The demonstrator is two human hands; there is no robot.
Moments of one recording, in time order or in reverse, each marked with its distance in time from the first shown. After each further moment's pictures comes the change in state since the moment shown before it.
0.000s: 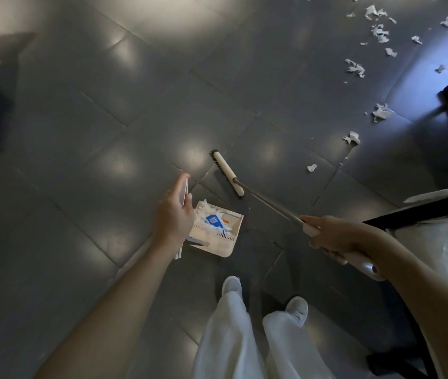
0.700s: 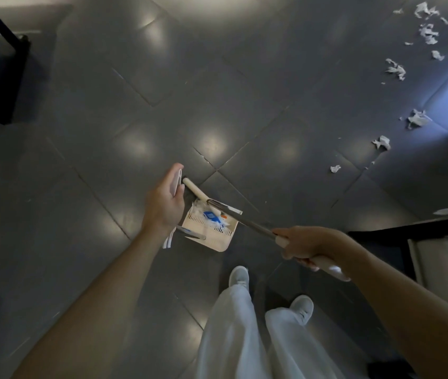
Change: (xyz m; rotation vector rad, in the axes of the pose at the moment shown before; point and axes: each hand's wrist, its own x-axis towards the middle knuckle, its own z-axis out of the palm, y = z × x) left_hand -0.015 -0.063 -0.042 -0.047 0.032 -0.118; right_hand 0.035 -0.062 0.063 -0.035 -0.193 -0.032
